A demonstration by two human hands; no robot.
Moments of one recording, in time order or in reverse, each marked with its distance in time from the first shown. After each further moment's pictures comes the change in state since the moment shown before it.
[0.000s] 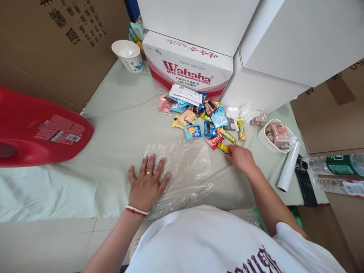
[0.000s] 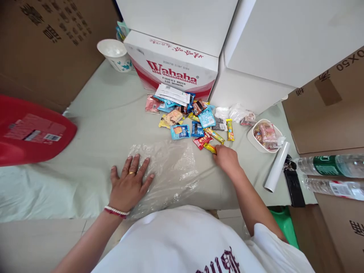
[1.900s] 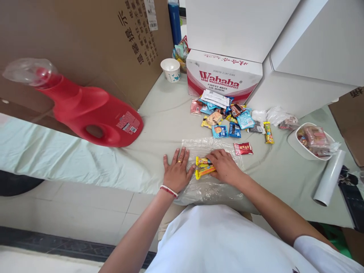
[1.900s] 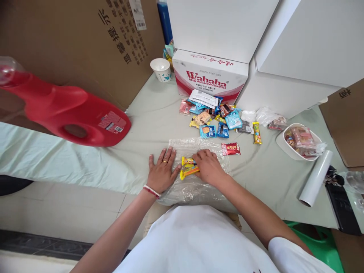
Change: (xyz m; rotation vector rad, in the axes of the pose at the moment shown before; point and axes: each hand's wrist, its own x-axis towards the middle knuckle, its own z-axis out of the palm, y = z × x) left_hand -0.001 -0.011 -0.003 0.039 -0.009 0.006; right_hand -0.034 -0.145 0.016 0.159 0.193 -0.648
